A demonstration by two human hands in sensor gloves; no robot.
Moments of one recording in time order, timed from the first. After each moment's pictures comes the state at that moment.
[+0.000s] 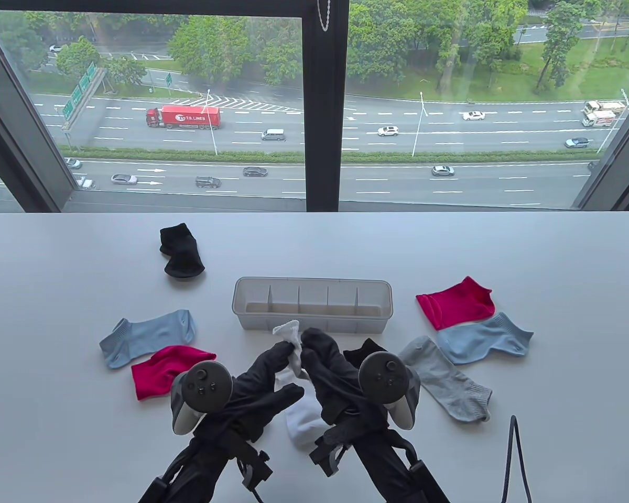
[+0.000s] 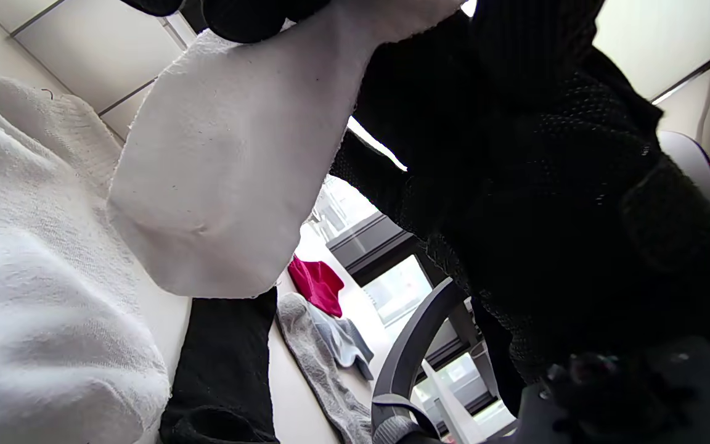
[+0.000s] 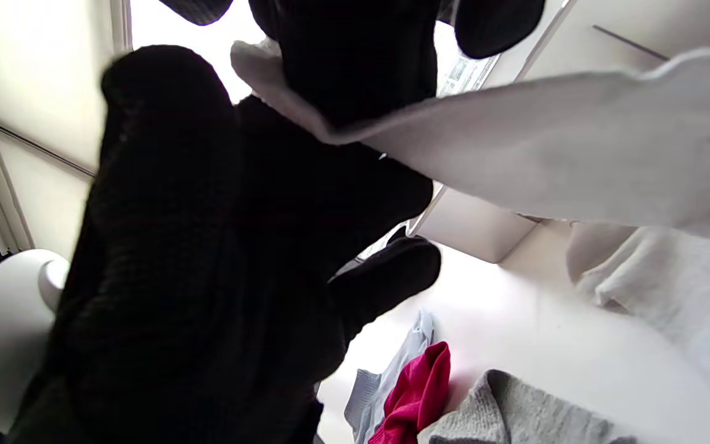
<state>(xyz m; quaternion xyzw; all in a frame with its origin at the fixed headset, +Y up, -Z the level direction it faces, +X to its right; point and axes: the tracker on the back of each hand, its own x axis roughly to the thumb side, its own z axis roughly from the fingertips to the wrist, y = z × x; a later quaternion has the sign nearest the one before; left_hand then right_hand) -0.169 -0.699 -0.281 -0.05 -0.25 0.48 0.84 0.042 -0.693 -0.290 0.20 0.03 0.80 0.56</state>
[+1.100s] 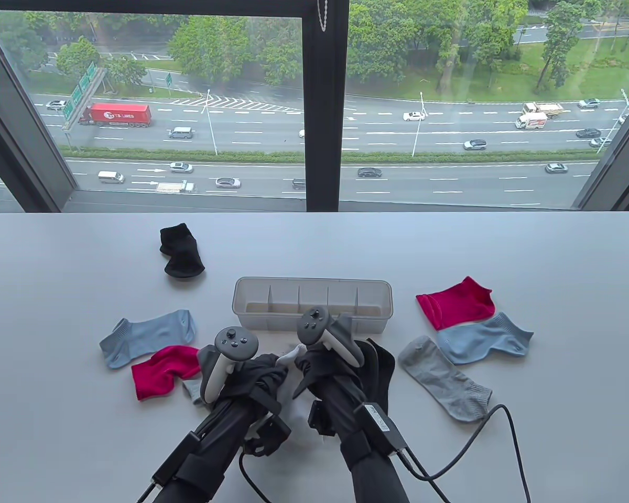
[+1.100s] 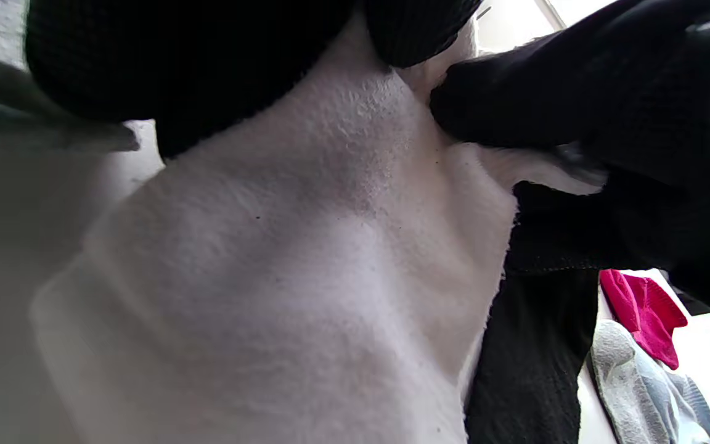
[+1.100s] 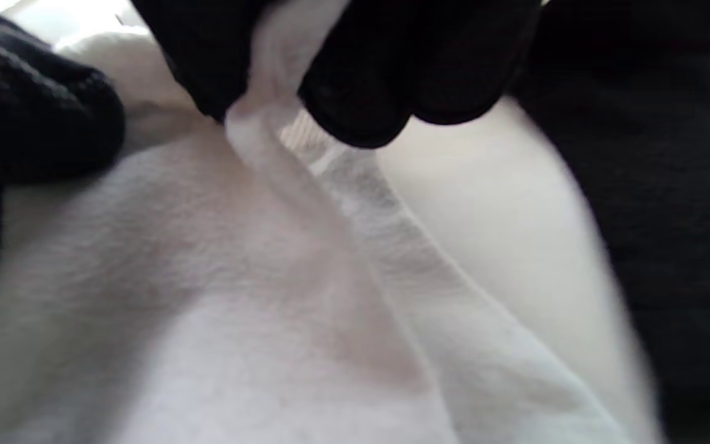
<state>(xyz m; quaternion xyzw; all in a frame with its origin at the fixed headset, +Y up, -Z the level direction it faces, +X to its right) -0.162 -0.756 -0.343 -0.26 0.07 0.37 0.89 -0.012 -0.745 -0.381 0.00 0.25 0.96 0.13</state>
